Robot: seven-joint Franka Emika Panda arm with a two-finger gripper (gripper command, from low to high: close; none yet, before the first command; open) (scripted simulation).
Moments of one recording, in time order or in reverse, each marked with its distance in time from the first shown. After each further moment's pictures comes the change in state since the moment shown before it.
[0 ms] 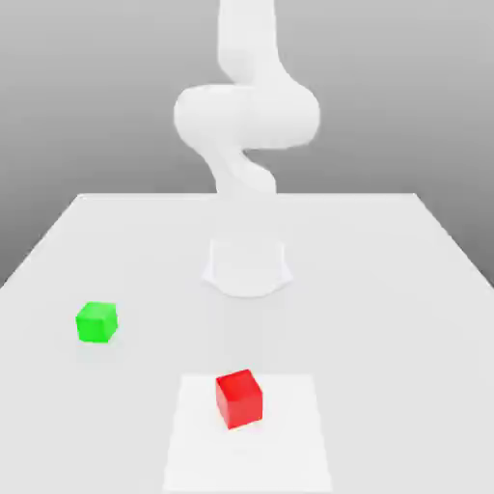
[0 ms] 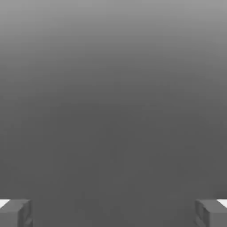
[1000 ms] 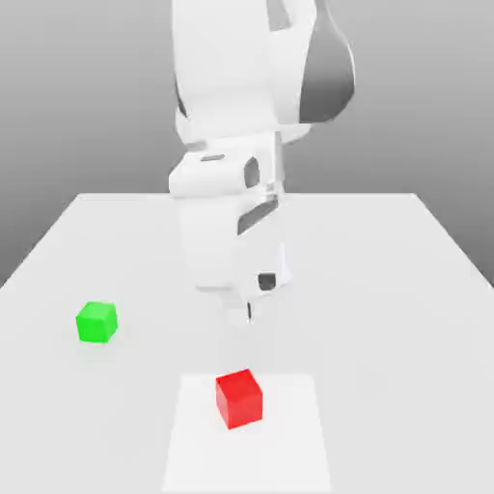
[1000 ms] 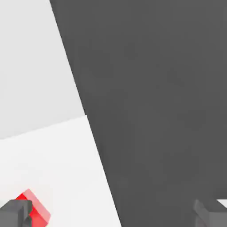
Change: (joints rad) arm 0.449 0.528 -0.468 -0.330 0.023 0.324 -1.342
